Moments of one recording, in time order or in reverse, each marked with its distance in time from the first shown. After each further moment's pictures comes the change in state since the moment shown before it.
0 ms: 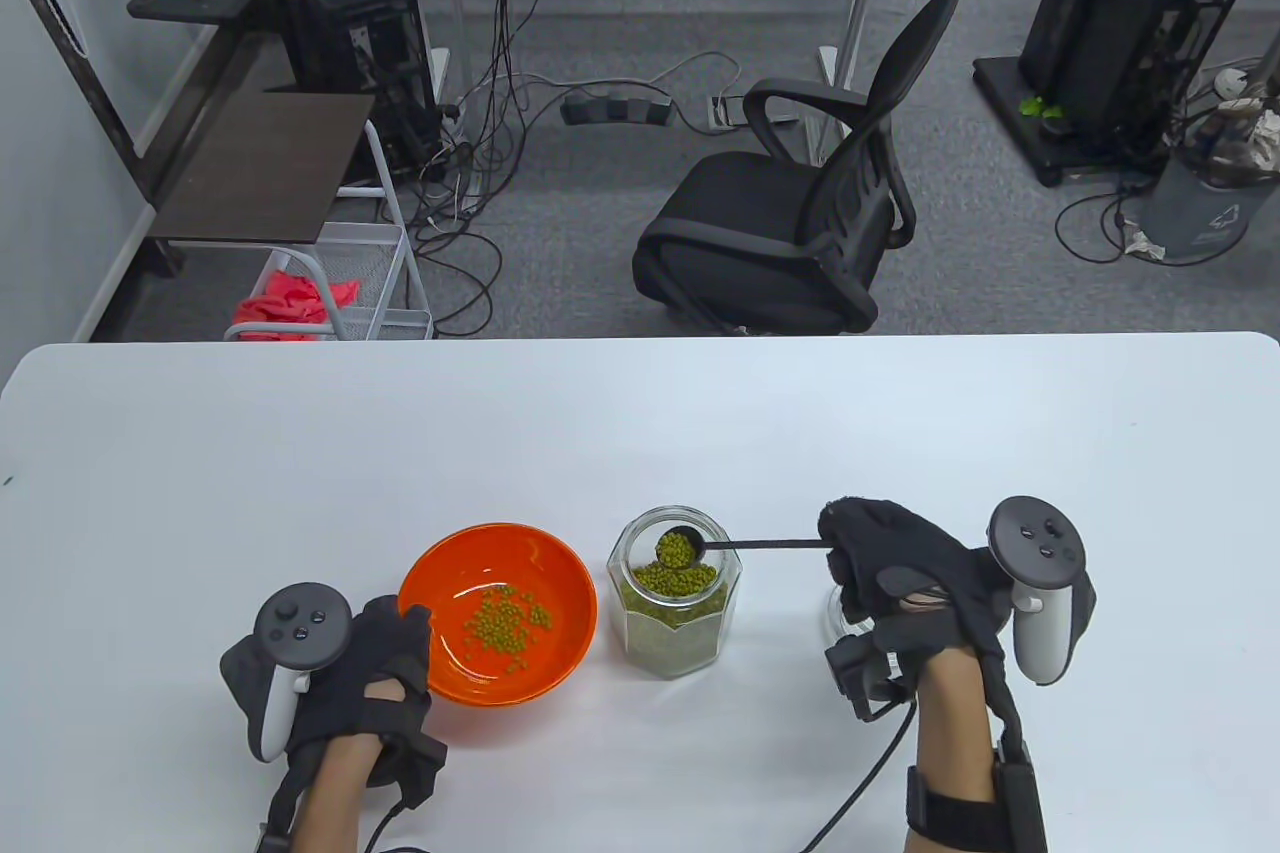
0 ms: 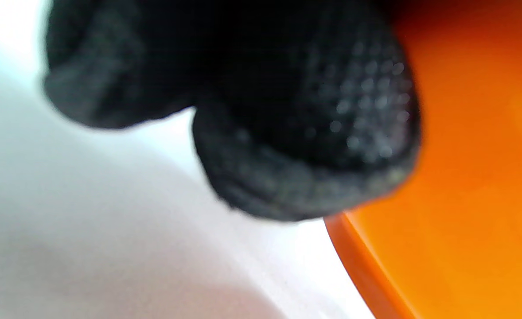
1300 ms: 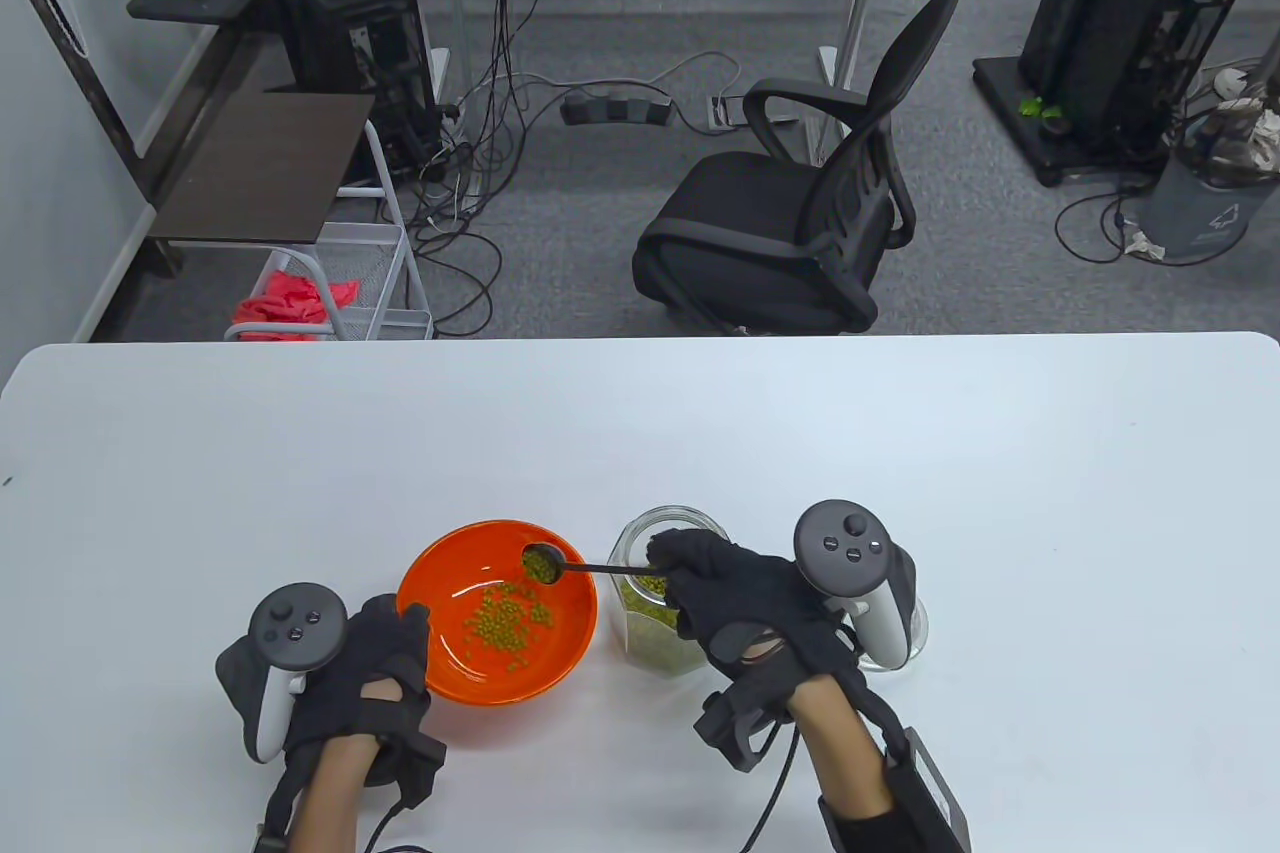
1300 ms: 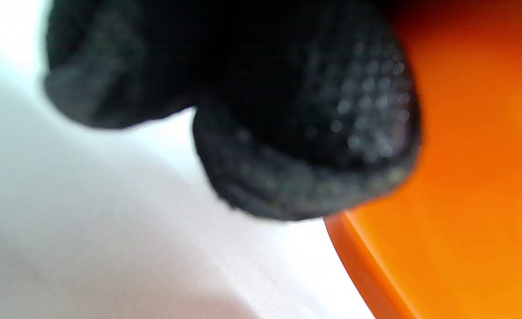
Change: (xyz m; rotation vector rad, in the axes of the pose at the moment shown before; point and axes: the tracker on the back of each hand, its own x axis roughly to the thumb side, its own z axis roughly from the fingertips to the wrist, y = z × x) left_hand 0.000 0.001 0.000 -0.003 -0.008 0.022; right_hand 0.025 0.125 0.014 0.341 -0.221 0.201
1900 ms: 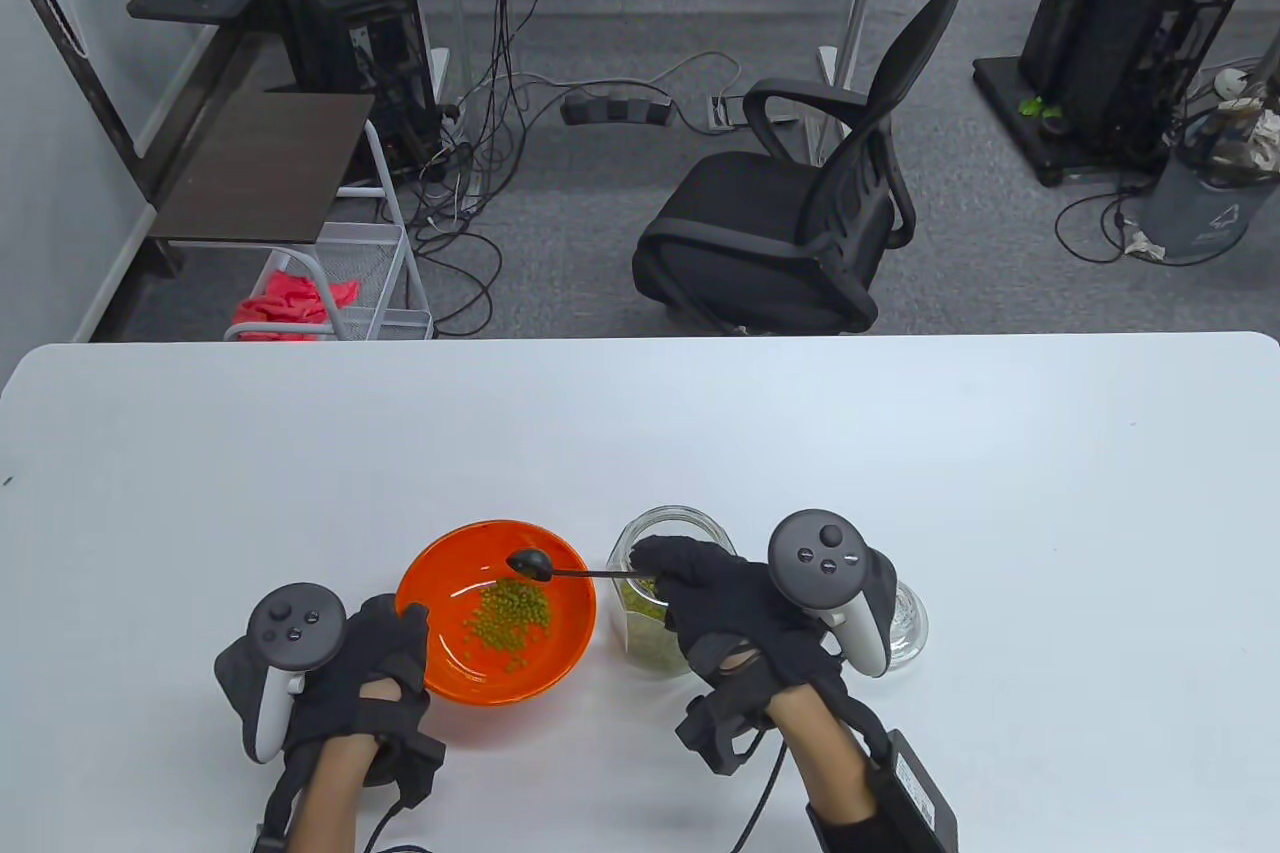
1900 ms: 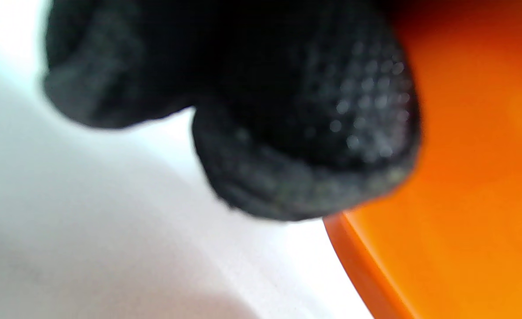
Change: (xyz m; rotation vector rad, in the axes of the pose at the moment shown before) left_hand -0.001 0.001 0.000 0.002 0.001 0.001; right_hand 0.006 0.007 0.002 -0.045 -0.024 0.071
